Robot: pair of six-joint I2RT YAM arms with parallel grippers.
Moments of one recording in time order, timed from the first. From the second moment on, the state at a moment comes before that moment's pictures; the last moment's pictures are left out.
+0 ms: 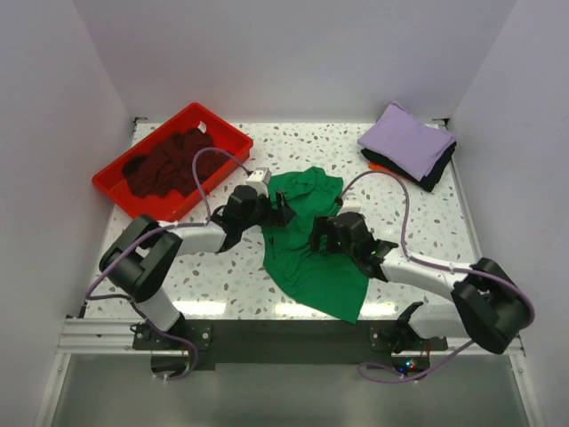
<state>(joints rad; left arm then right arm) -0.60 1.66 0.75 0.48 0.08 -0.52 0.73 1.26 0.52 0.10 0.27 0.56</state>
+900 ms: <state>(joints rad) -0.47 2.13 1.22 0.45 0.20 -0.52 0.75 1.63 0.61 0.45 0.06 0.64</state>
